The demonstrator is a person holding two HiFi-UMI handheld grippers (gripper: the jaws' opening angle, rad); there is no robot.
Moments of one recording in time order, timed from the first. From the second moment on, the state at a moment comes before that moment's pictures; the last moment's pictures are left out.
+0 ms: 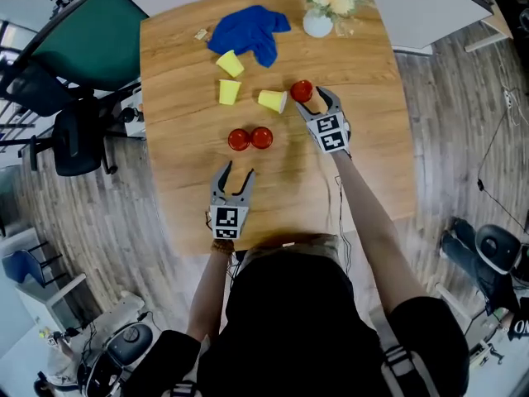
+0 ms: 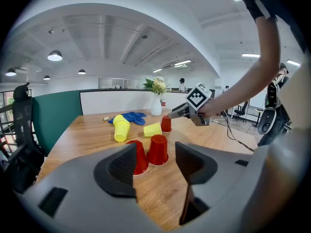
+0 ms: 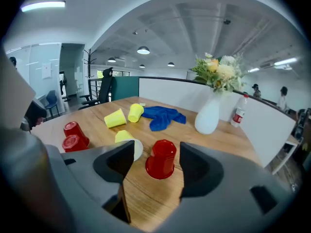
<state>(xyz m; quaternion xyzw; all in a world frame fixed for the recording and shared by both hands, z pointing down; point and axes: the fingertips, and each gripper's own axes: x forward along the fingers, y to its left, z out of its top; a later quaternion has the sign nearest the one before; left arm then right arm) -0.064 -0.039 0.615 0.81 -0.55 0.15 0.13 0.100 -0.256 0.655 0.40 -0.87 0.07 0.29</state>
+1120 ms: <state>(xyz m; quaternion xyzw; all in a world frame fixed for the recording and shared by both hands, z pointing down) -0.059 -0.037 0.609 0.81 -0.55 0.16 0.13 0.104 -0.280 0.691 0.40 -0.86 0.10 0.32</state>
